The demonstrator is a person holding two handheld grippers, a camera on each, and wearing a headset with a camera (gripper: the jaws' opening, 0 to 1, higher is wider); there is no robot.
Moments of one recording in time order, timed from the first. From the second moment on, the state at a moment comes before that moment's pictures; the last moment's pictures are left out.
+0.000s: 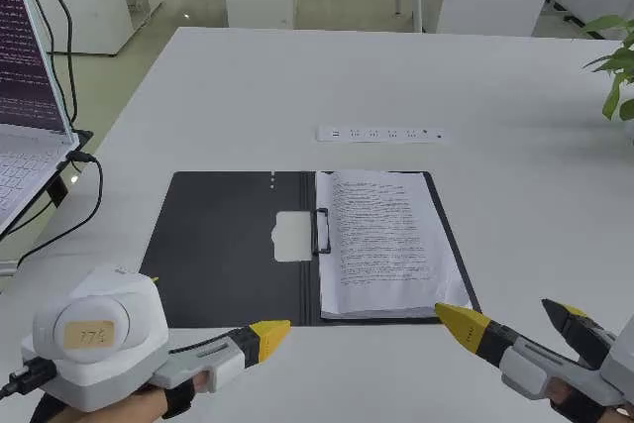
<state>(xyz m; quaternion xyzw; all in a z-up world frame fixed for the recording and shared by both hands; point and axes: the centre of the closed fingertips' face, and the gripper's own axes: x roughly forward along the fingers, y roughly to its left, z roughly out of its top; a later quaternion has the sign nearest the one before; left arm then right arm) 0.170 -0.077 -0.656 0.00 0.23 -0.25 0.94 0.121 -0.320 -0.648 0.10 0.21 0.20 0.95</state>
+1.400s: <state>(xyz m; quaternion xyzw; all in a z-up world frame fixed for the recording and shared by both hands) 0.123 -0.013 -0.651 -0.02 0.23 -0.18 0.96 0.119 -0.319 -0.643 0.09 0.21 0.20 0.95</state>
